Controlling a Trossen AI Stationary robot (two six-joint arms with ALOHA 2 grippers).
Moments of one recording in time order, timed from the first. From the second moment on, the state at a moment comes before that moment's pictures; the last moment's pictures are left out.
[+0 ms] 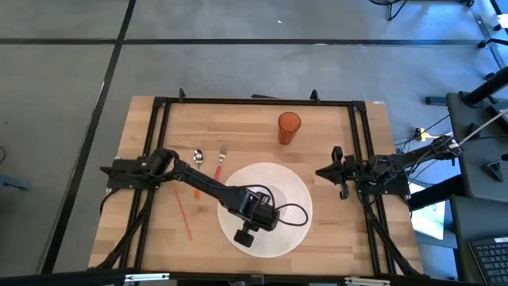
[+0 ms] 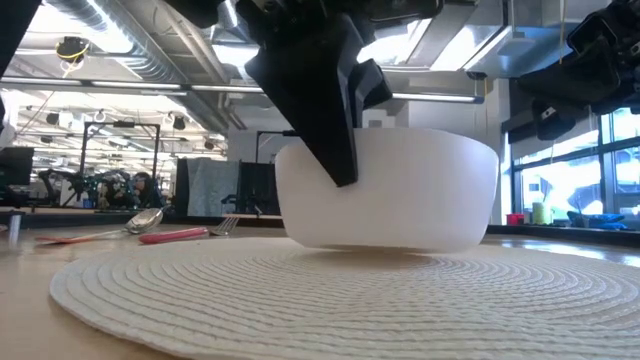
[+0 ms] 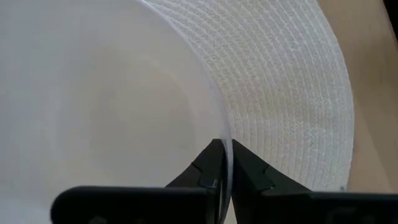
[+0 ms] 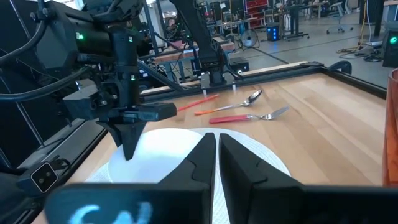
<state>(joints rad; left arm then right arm) -0.36 2.16 1.77 -0.82 0.03 0.02 0.33 0.25 0.01 0.20 0.31 0.20</state>
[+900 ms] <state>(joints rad) -0.21 1.32 1.33 -0.57 -0.05 0.24 0.33 0.25 0.01 0.20 0.24 0.20</state>
